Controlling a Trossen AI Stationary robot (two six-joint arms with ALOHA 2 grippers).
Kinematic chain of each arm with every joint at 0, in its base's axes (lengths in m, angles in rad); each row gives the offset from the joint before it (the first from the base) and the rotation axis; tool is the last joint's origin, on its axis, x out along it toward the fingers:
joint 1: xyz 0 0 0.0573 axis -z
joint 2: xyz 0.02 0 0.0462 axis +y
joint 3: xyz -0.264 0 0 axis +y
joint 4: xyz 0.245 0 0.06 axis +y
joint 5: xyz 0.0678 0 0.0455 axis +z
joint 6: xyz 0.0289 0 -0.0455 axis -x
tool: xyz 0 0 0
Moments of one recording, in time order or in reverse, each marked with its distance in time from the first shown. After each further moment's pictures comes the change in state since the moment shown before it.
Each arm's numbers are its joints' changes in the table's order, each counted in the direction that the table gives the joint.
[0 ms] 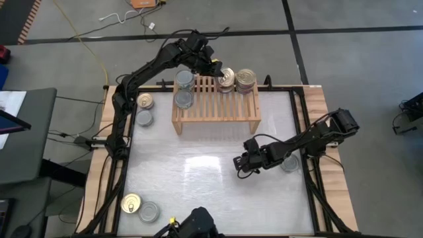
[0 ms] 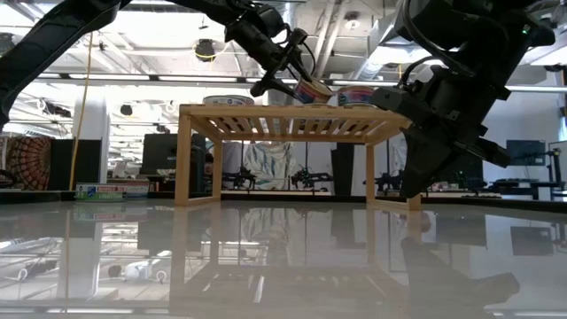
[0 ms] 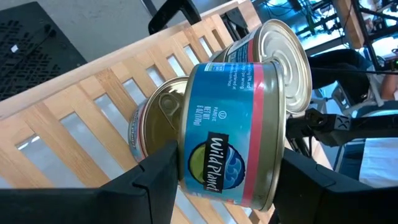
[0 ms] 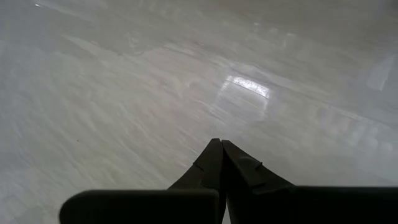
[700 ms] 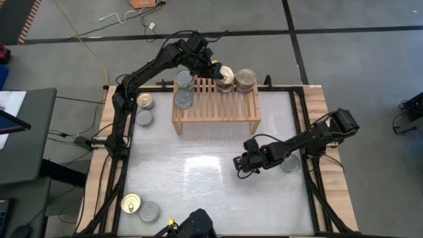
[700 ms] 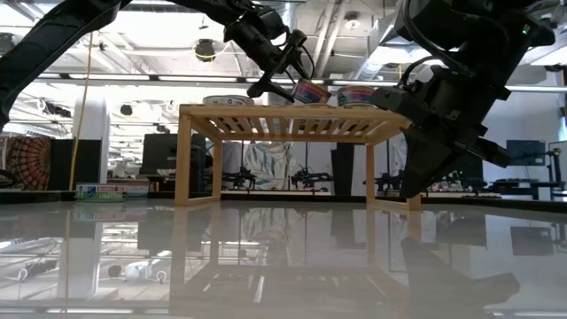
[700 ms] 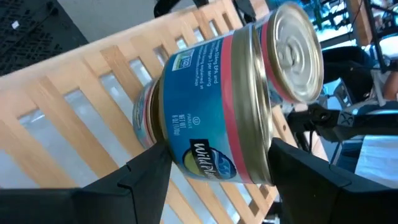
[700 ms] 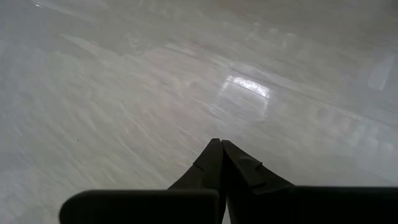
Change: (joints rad) left arm 0.004 -0.001 0.000 0.048 -0.013 0.031; right arm 0.000 0.000 0.000 -0.001 0.000 0.000
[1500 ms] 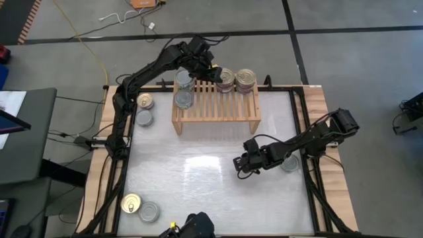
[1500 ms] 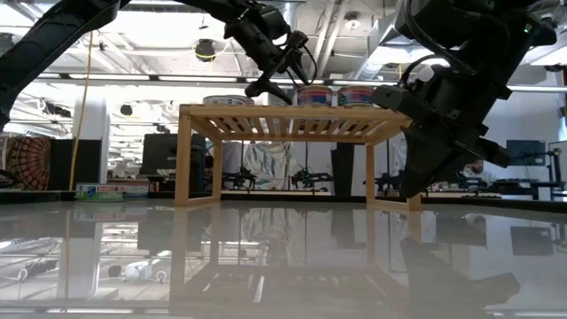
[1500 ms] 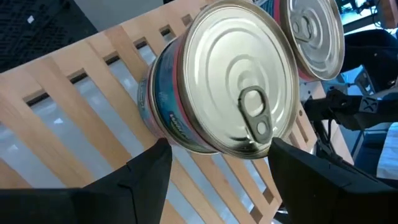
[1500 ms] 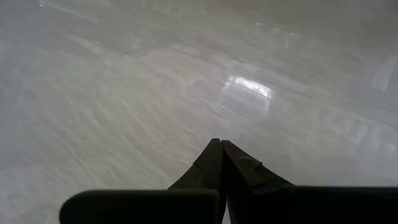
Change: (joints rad) left arm 0.022 -0.003 0.000 0.060 0.051 -0.046; right arm -0.006 0.000 0.000 -0.006 0.000 0.001
